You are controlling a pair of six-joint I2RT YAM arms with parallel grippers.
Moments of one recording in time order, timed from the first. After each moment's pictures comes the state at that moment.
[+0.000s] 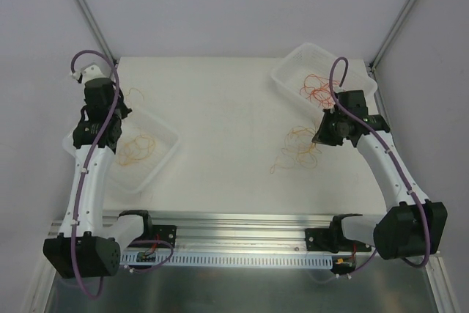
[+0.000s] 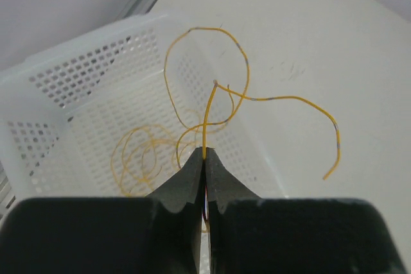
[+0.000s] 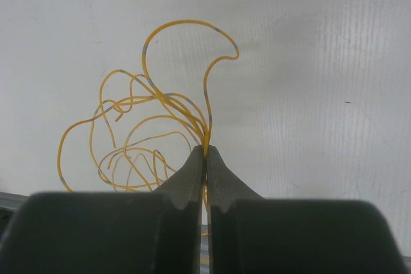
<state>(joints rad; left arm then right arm) 0.06 1.04 1.16 -0.58 -0.31 -0.33 0.13 1.23 1.07 -0.82 -0.14 0.37</state>
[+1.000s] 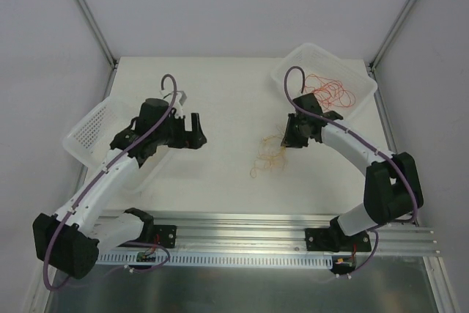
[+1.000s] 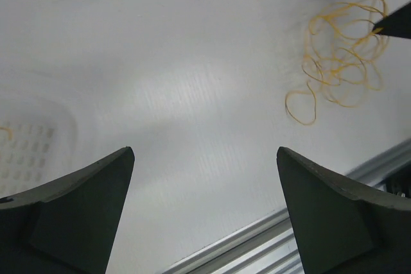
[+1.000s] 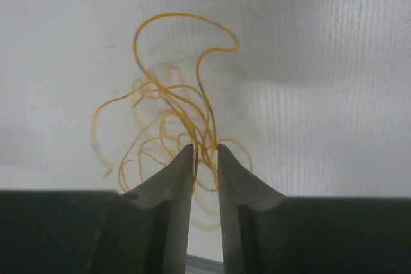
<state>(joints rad) -0.34 1.05 0.91 -0.57 0.18 -0.32 0.42 1.50 1.05 -0.59 -0.05 0.59</state>
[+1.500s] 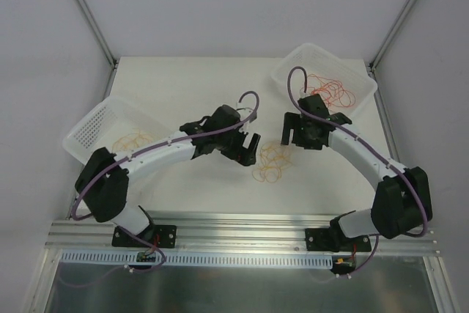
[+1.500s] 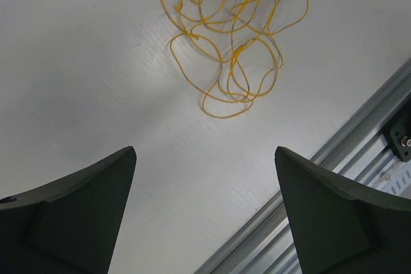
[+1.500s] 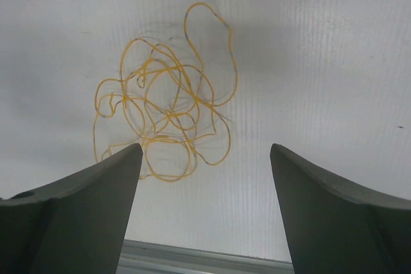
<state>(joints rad) -0.81 1.50 1.07 -0.39 0.17 -0.30 0.42 1.41 1.04 -0.68 0.05 0.48</state>
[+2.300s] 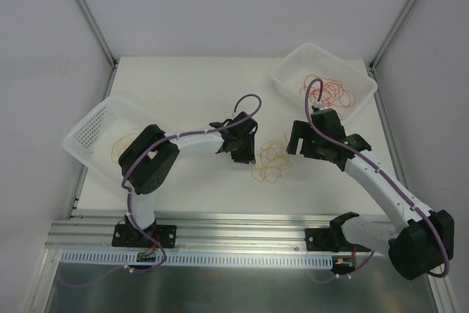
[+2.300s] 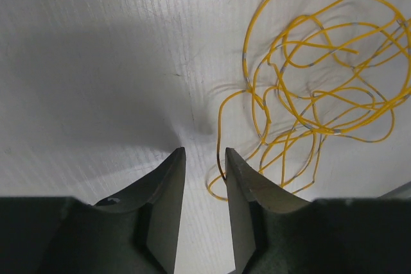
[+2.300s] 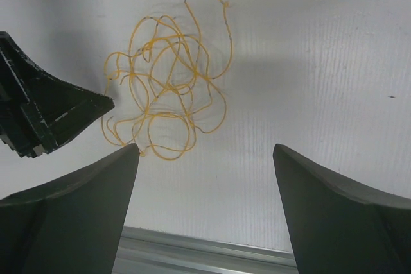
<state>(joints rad) -0.82 1.89 1.20 -0.34 0.07 -0.80 0.43 1.11 0.87 -0.67 0.08 0.50</state>
